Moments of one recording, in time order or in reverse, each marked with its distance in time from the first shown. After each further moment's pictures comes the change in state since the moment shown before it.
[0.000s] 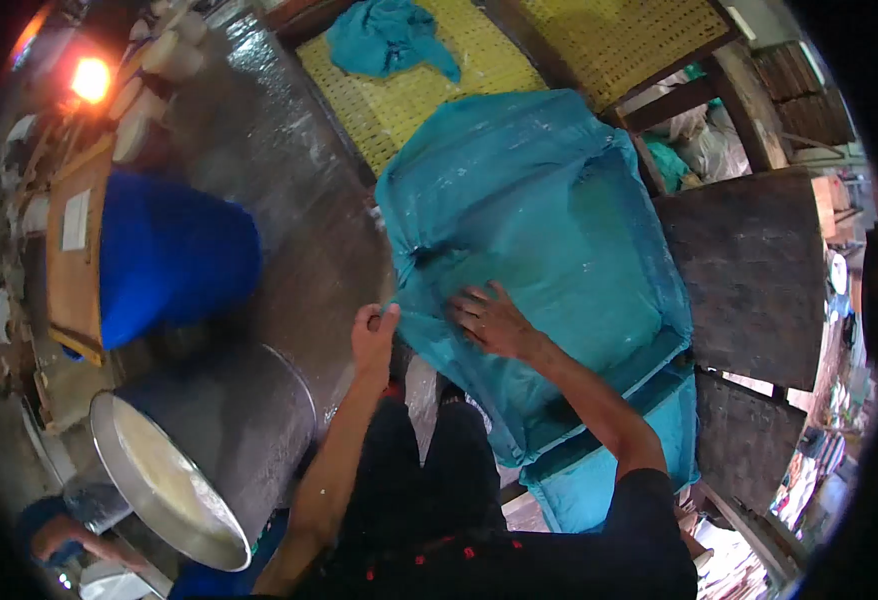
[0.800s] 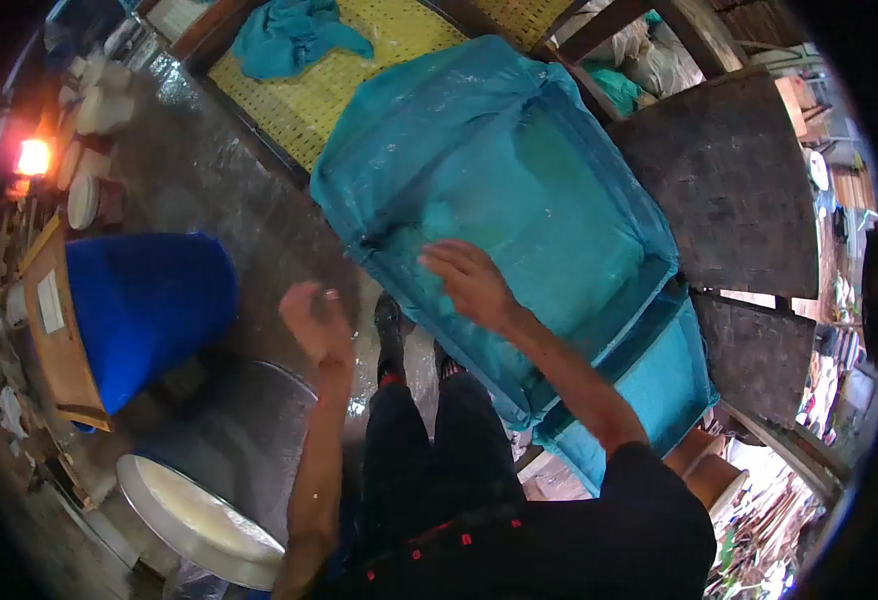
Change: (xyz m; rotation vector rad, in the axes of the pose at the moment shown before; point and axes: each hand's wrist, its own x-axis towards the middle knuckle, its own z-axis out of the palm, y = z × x) left_hand 0.018 0.054 -0.009 0.577 0.280 0.963; right_hand -0.003 -0.011 -0.040 0.387 0.518 0.251
